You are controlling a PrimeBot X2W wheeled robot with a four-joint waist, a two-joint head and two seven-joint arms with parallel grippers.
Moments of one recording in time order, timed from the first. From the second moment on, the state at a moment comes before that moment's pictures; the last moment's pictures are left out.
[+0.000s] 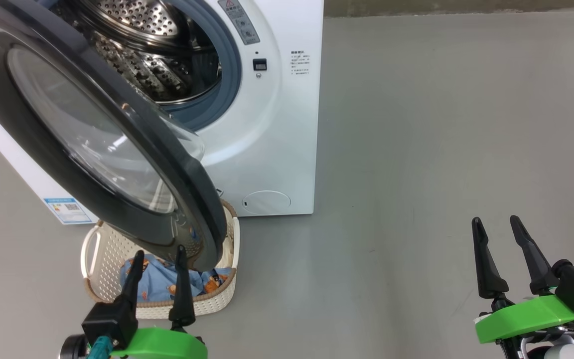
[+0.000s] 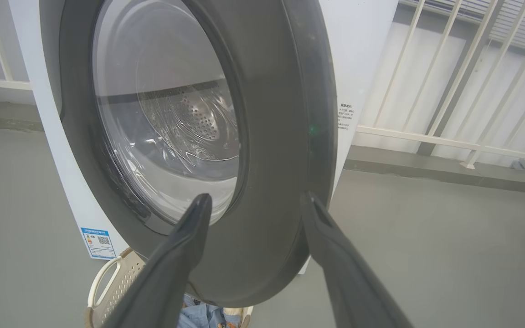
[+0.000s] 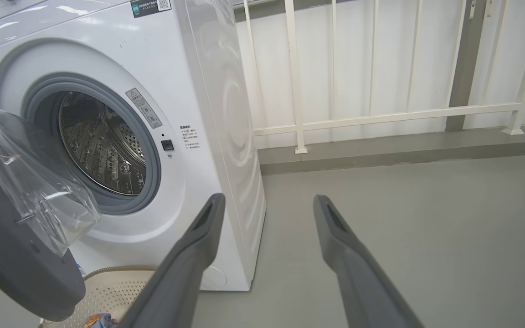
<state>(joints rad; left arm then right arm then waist) -0.06 0.04 -0.25 0.10 -0.31 0.12 -0.26 -0.06 -0.05 -0.11 0.04 0.23 0.12 -0.18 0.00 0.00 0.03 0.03</state>
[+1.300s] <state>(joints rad) -0.21 0.04 -0.23 -0.06 -0.30 0.10 -0.26 -0.06 -0.05 -0.11 0.07 0.22 0.12 -0.19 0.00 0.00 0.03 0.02</state>
